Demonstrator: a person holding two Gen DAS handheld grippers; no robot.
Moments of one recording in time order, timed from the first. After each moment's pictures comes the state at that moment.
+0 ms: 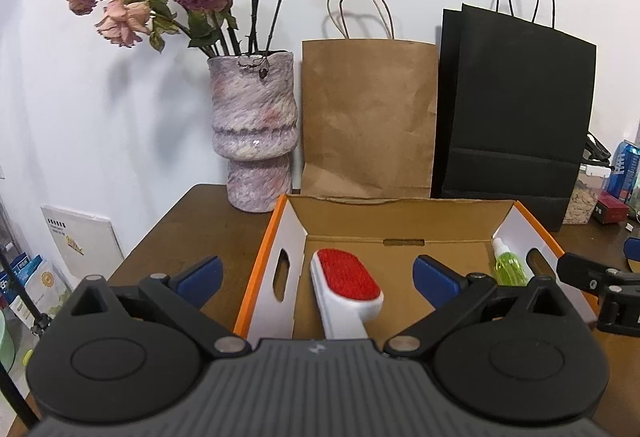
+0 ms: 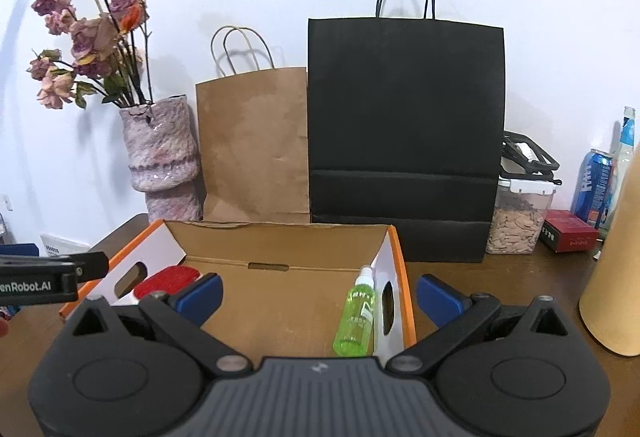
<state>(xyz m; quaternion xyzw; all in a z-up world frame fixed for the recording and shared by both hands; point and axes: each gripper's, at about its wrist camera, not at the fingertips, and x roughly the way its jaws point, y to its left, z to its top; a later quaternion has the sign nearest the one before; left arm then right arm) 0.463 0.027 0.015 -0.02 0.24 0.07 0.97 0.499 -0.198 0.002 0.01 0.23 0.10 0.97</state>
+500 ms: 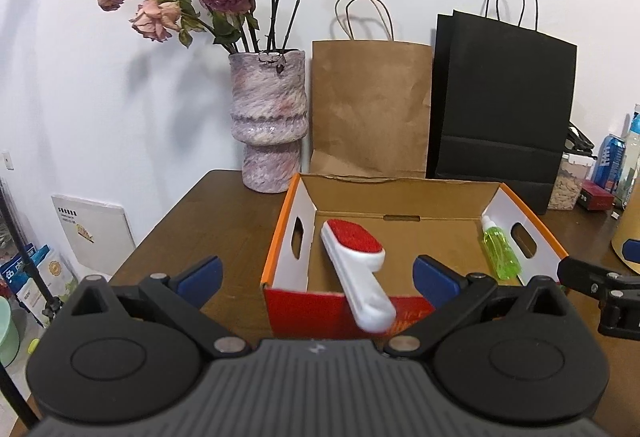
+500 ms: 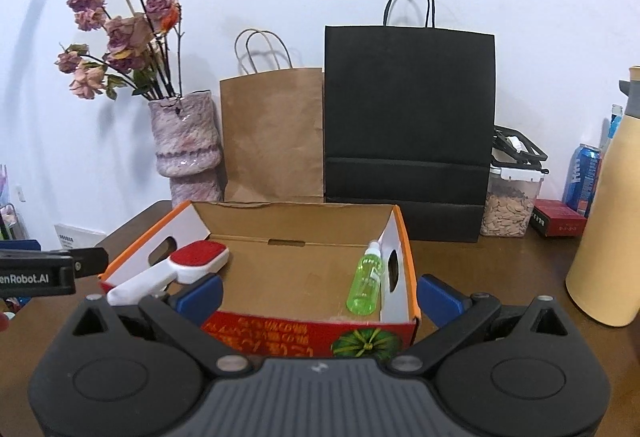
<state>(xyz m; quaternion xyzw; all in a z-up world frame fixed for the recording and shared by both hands) 0.399 0.031 0.017 -0.02 0.24 0.07 0.97 0.435 -0.199 0.005 0.00 0.23 0.11 0.97</state>
